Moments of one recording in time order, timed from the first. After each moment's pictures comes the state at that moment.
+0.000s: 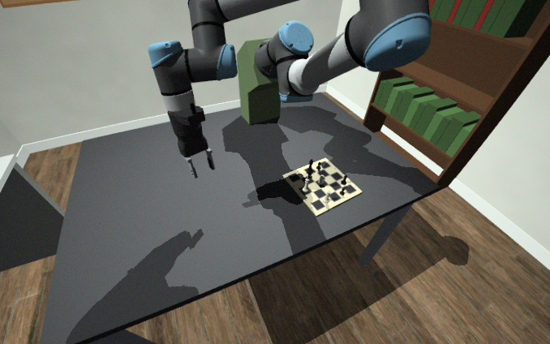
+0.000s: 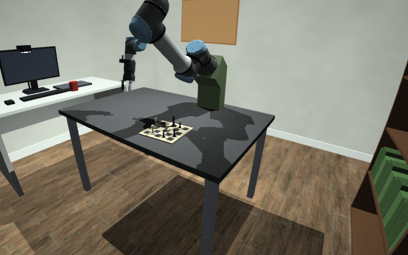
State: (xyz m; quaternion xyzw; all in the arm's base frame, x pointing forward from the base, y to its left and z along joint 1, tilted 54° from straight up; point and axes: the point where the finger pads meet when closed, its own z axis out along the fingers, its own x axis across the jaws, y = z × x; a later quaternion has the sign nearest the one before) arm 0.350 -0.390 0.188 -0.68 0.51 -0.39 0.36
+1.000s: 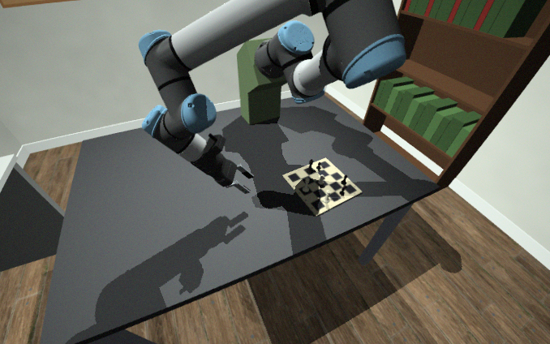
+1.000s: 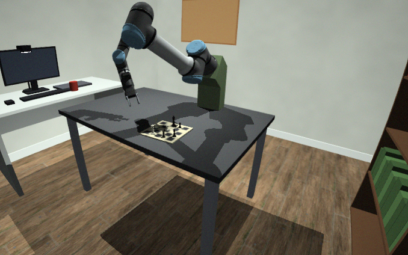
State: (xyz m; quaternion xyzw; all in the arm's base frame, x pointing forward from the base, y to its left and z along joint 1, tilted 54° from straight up) arm 0.427 -0.270 0.190 -0.79 0.11 -0.40 0.45
